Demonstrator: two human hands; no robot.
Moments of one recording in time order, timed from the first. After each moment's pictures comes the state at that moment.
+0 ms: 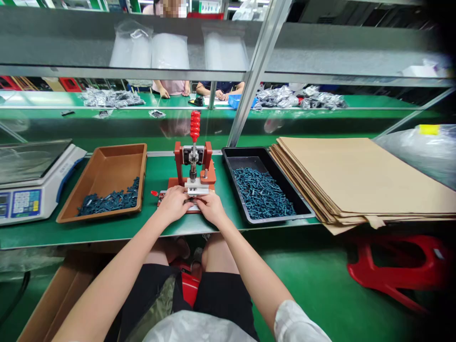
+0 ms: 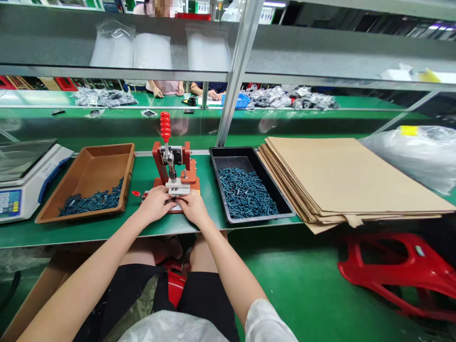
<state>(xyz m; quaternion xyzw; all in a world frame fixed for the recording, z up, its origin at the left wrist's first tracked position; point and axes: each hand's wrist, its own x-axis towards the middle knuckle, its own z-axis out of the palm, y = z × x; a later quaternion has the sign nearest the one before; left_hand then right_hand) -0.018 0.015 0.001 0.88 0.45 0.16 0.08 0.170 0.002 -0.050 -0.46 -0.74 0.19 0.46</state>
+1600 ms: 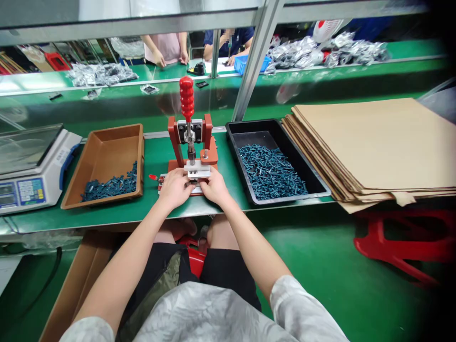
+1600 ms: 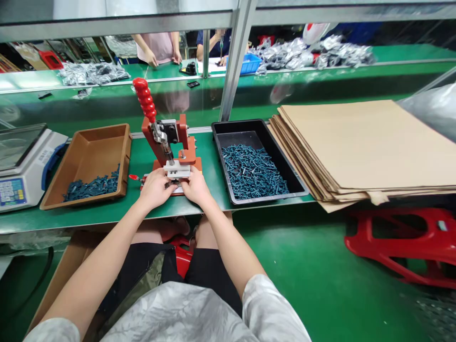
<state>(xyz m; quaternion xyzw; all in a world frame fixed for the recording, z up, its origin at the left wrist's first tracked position) -0.011 0.008 -0.003 0.85 0.49 0.18 0.06 0.171 0.007 -0.041 -0.45 -0.73 0.21 0.47</state>
